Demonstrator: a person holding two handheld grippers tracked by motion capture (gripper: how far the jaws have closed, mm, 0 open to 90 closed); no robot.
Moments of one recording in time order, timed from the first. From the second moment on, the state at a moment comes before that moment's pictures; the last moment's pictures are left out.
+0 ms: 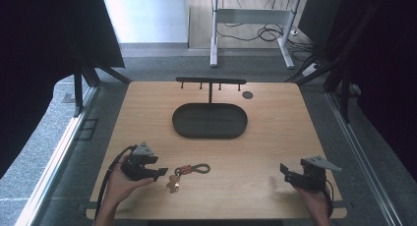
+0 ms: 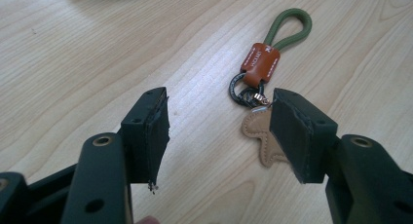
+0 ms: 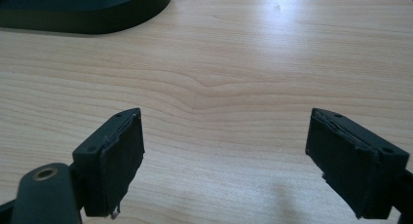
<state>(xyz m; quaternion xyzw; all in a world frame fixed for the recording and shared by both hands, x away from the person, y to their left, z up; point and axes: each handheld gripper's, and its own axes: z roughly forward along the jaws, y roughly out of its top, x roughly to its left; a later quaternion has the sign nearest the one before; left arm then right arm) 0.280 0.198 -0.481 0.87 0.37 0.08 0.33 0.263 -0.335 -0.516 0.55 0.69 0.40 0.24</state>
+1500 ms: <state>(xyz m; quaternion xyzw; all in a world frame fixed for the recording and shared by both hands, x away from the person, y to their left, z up) 0.295 0.165 -0.452 0.89 0.32 0.07 0.31 0.261 -0.330 -0.518 0.50 0.74 0.40 0.21</state>
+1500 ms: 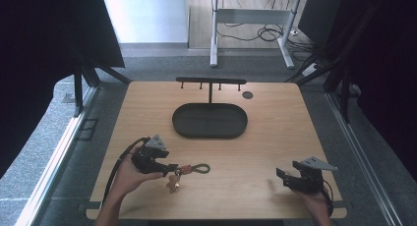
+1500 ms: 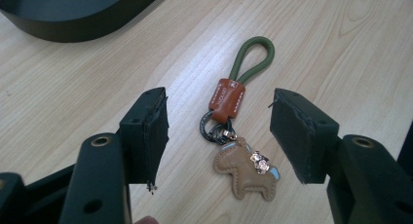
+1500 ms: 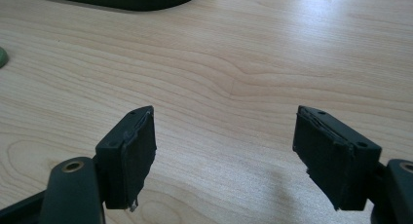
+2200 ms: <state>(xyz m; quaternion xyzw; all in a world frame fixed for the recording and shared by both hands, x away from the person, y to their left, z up) 0.310 0.142 -0.450 0.92 0.28 0.05 0.28 0.259 -0.329 -0.519 0.51 0.74 0.40 0.20</state>
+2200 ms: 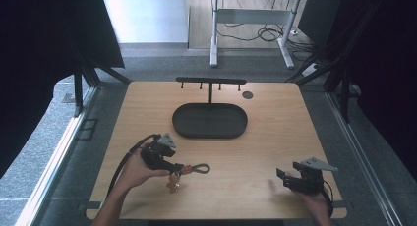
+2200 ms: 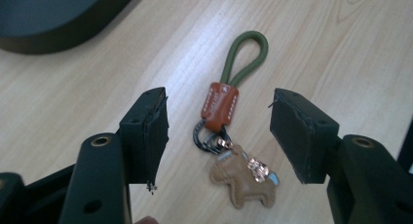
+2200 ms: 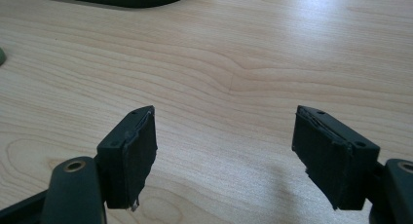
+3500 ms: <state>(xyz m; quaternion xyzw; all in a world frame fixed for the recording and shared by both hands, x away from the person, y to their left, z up) 0.330 0.099 -0.478 0.96 0.21 0.00 0.18 0.261 -0.326 -0.526 0.51 0.75 0.38 0.20</state>
